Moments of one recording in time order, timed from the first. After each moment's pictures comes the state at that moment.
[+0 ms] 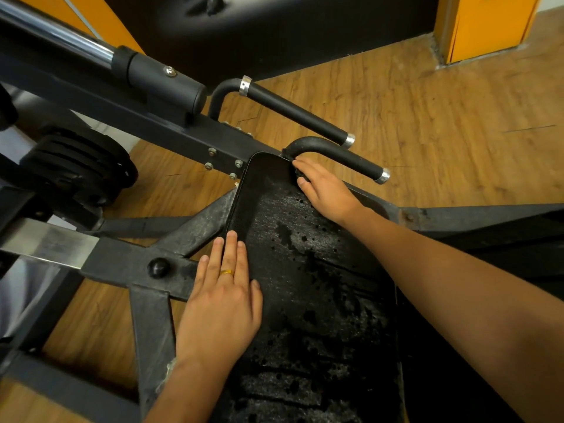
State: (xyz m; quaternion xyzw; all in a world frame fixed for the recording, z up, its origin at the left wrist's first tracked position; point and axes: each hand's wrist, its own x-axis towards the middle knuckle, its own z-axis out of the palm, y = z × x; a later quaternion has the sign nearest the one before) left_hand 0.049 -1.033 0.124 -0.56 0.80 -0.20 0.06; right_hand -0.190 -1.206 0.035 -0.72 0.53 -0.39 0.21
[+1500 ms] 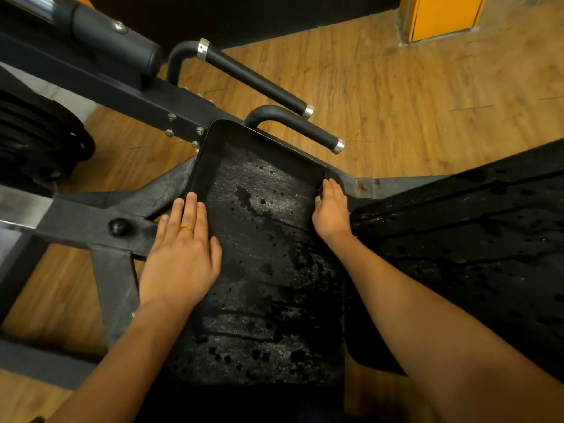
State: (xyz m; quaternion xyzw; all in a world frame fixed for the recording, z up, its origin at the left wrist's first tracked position) left_hand 0.044 -1.030 0.129 -0.57 0.80 -0.17 0.07; right_hand -0.210 -1.096 -0.035 -0.48 0.76 -0.34 0.28
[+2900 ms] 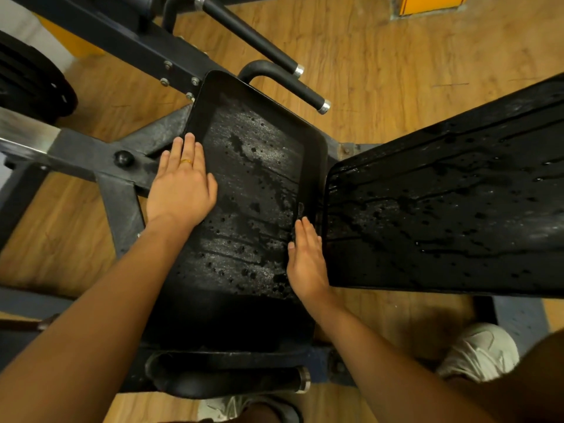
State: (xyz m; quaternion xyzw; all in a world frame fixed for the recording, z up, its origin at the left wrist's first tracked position) left_hand 0.043 -1.028 0.133 -0.58 0.80 -0.15 0.07; right_hand -0.125 -0.880 -0.030 -0.52 0.73 -0.32 0.32
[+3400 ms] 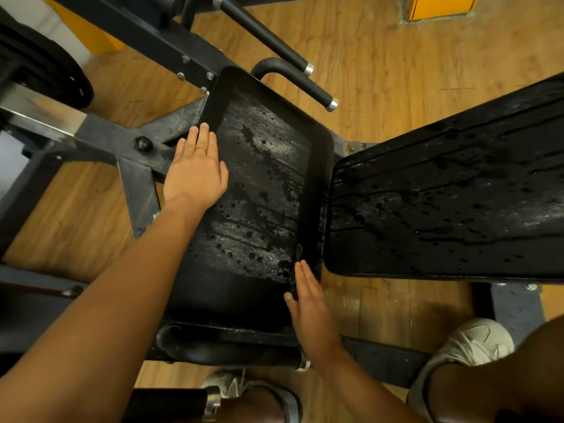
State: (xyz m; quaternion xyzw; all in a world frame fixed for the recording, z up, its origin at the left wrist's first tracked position) left_hand 0.044 -1.023 0.138 -0.58 0.80 -0.14 0.08; right_hand -0.098 -0.766 -0.029 -0.55 0.68 -0.30 0.37
